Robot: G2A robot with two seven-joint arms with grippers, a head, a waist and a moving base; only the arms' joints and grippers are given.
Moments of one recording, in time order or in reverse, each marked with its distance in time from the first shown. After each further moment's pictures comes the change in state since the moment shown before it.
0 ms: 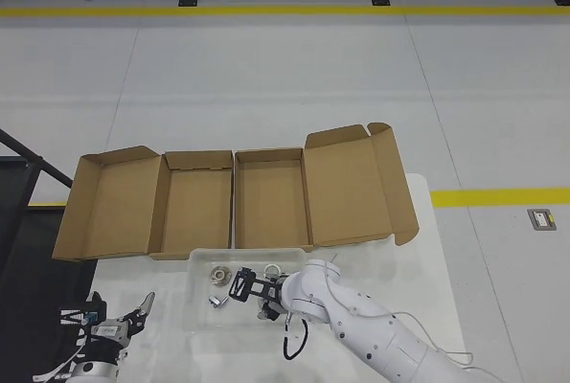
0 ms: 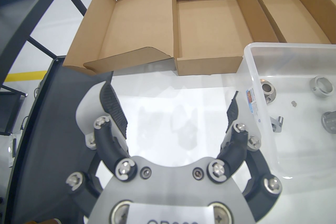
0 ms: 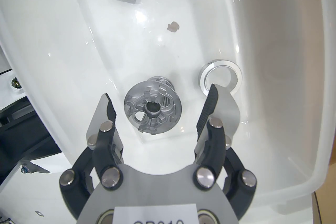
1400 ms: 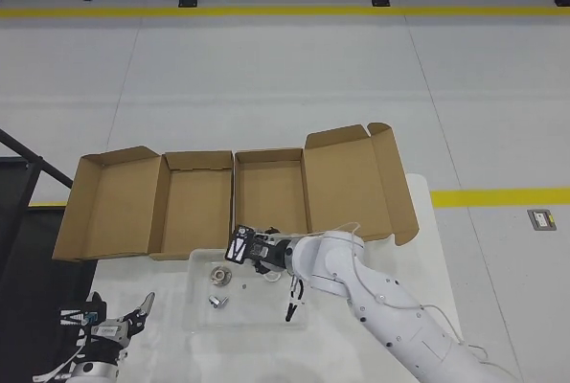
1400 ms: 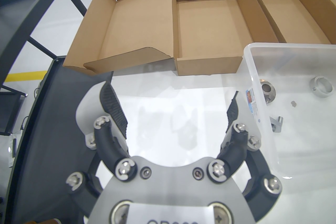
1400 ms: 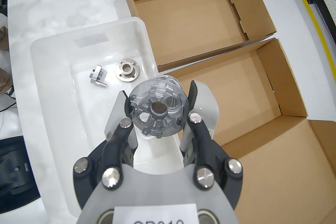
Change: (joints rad) left arm 0.000 0.000 0.000 0.000 0.000 0.000 0.000; right arm 0.051 0.032 0.180 -0.107 -0.177 -0.112 -0.350
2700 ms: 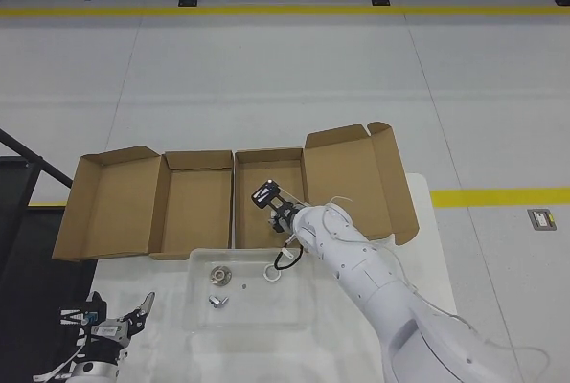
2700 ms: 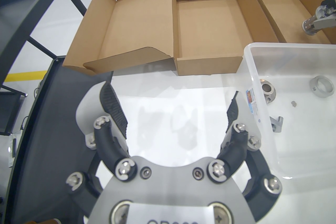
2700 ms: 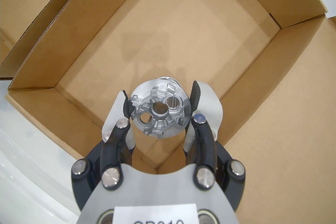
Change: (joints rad) left arm 0.000 0.000 0.000 0.000 0.000 0.000 0.000; right arm 0.367 -0.370 -0.162 1.089 0.204 0.255 -0.274
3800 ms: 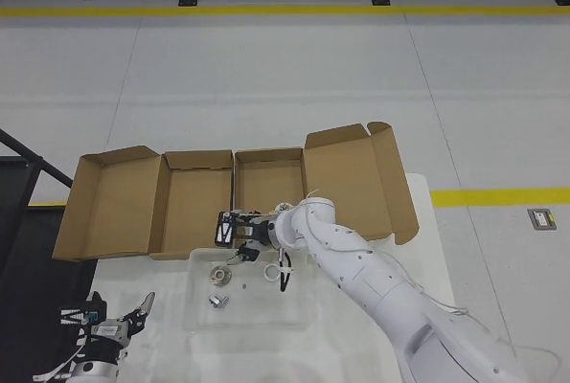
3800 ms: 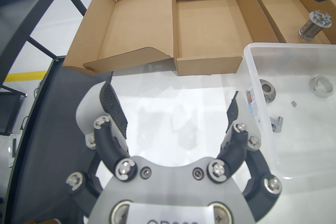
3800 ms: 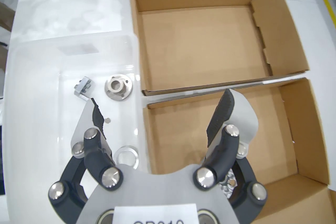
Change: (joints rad) left arm 0.000 0.000 0.000 0.000 0.000 0.000 0.000; right arm -0.063 0.113 -0.041 -0.360 -0.286 -0.550 -0.252
